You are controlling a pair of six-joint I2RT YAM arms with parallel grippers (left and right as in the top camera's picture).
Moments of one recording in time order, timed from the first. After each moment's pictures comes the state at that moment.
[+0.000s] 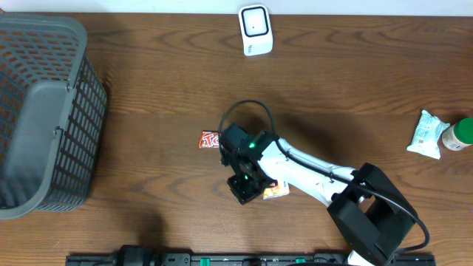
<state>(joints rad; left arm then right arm) -0.08 0.29 1.41 -0.50 -0.63 0.09 0.84 1.86 1.15 -0.90 -0.32 0.26</state>
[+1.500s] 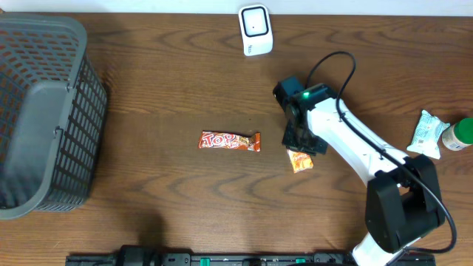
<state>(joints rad) -0.08 0.29 1.41 -0.50 -0.63 0.09 0.47 1.82 1.35 -1.17 0.12 0.80</state>
